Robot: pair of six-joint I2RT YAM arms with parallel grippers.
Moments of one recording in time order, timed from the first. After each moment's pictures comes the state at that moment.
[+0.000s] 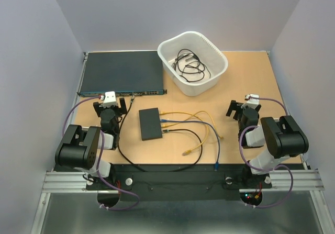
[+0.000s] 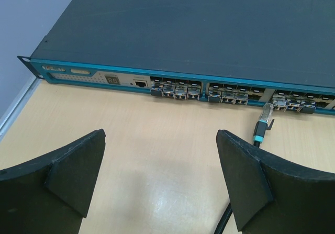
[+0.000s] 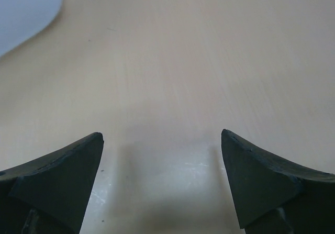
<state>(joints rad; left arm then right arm) -0.12 1.48 0.20 1.18 -0.34 0.02 0.07 1.59 0.24 1.15 0.25 0.11</state>
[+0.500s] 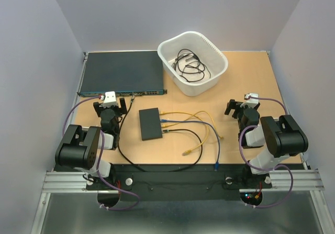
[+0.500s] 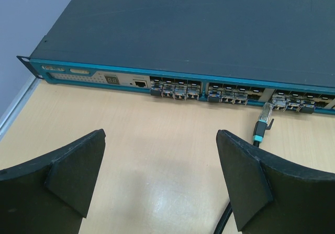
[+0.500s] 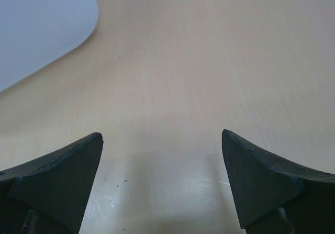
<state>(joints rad) -0.12 1.48 0.20 1.18 -0.34 0.02 0.05 1.61 0.21 1.24 0.18 0.11</state>
